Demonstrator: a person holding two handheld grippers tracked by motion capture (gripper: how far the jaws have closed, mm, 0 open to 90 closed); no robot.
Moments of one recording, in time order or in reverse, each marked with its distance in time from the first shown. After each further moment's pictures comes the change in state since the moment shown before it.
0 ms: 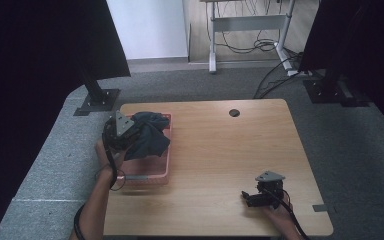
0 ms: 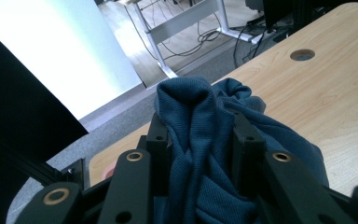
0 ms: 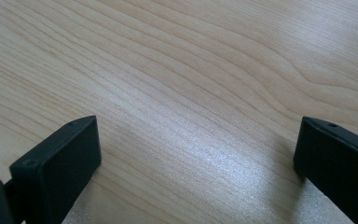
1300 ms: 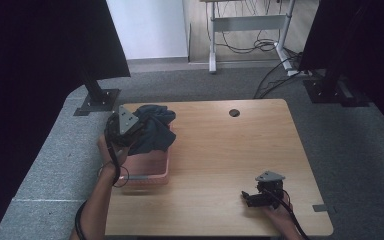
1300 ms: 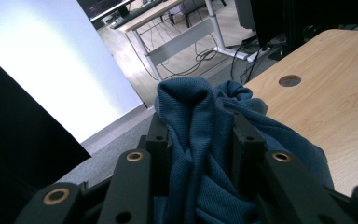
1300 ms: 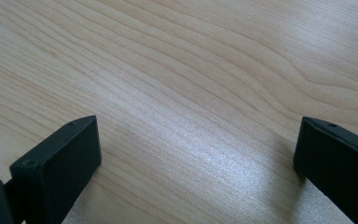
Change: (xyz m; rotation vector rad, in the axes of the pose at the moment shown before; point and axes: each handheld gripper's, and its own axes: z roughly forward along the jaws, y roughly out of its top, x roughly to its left) left arm -0.013 0.032 -0.013 -0.073 -0.004 0.042; right arm 0.000 0.000 0.000 0.000 0.000 0.000
